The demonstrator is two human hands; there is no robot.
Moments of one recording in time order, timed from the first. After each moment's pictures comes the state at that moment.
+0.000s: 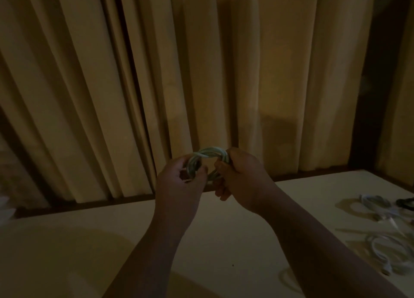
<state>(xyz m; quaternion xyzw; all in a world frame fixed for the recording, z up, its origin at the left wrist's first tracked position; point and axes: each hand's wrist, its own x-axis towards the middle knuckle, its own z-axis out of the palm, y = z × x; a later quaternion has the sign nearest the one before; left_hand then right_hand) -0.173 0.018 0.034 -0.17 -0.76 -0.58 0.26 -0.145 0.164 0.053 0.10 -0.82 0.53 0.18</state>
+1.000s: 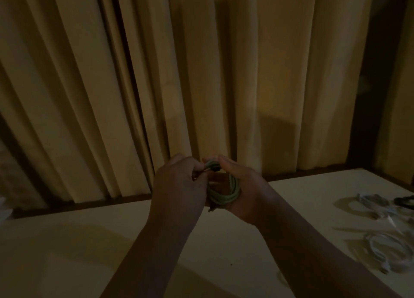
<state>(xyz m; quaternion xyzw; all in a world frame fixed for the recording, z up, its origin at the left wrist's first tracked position) -0.155 0.020 0.050 -0.23 -0.82 -0.36 0.38 -0.150 0.170 0.035 0.16 -0.49 0.85 -0.11</state>
